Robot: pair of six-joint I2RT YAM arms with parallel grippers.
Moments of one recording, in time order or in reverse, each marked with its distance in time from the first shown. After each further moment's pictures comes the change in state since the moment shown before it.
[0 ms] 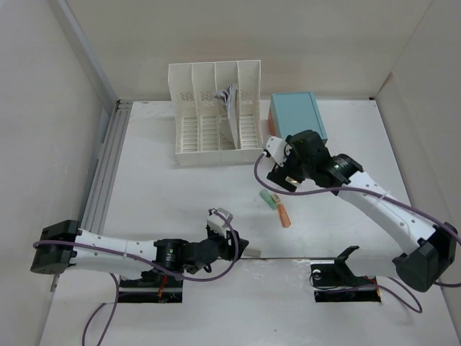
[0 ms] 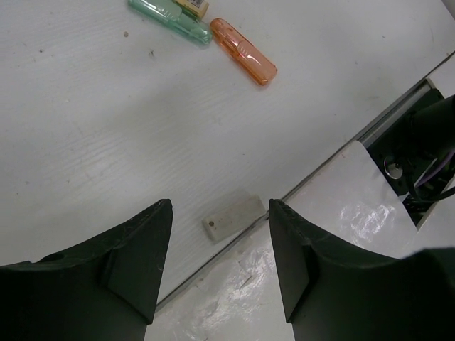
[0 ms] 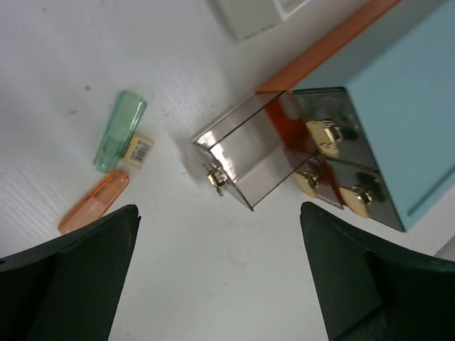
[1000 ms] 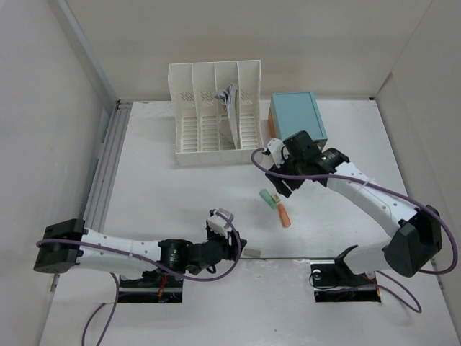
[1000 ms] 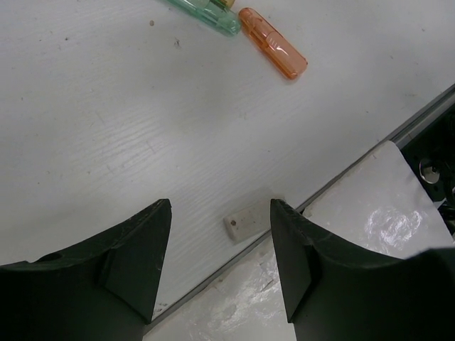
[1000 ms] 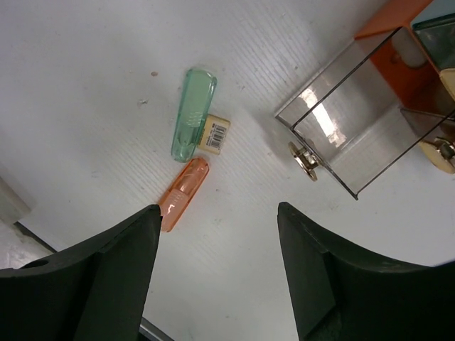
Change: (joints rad) left arm 0.000 0.056 0.000 -0.015 -0.049 -0.020; right arm -0.045 0.087 0.009 -0.072 -0.127 0.296
